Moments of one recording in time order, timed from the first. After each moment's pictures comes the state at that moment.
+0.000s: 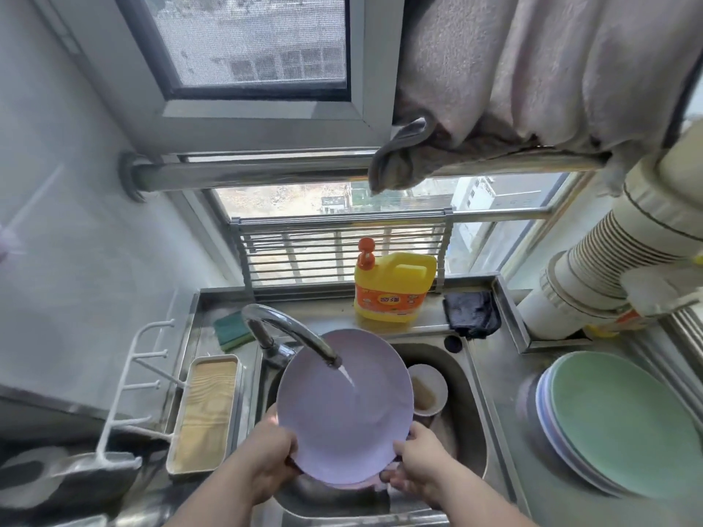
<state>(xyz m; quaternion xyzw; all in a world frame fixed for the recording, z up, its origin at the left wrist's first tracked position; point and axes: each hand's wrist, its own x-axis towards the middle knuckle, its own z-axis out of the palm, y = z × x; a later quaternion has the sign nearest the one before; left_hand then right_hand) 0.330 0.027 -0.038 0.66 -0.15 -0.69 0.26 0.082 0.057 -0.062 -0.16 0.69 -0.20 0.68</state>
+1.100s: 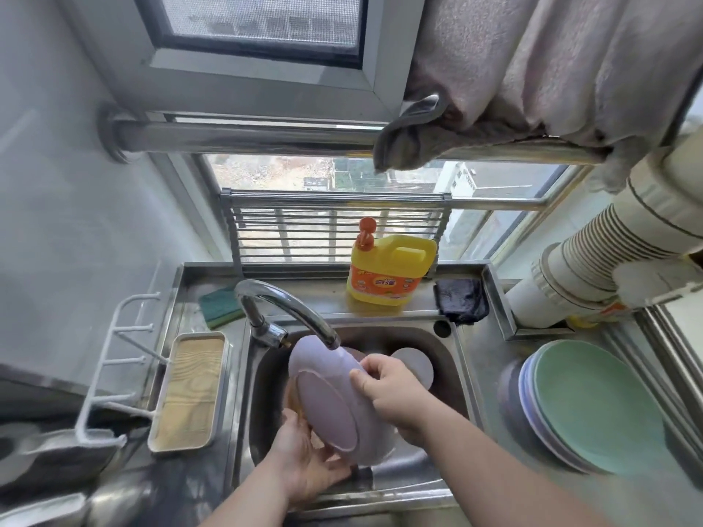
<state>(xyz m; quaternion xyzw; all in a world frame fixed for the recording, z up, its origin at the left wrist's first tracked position) 0.279 0.050 -0.052 0.55 0.20 -0.77 0.27 0.110 0.010 0.025 -0.44 0.65 -0.20 0.59</state>
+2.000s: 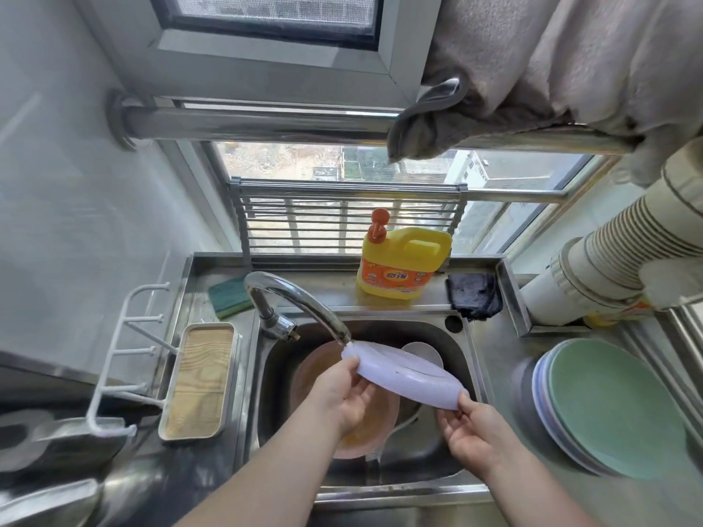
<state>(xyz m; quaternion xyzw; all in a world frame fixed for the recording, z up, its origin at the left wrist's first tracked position) 0.228 -0.011 -0.024 0.53 0.13 -0.75 0.37 0.025 0.049 -0.021 0.18 0.57 -0.50 0.62</state>
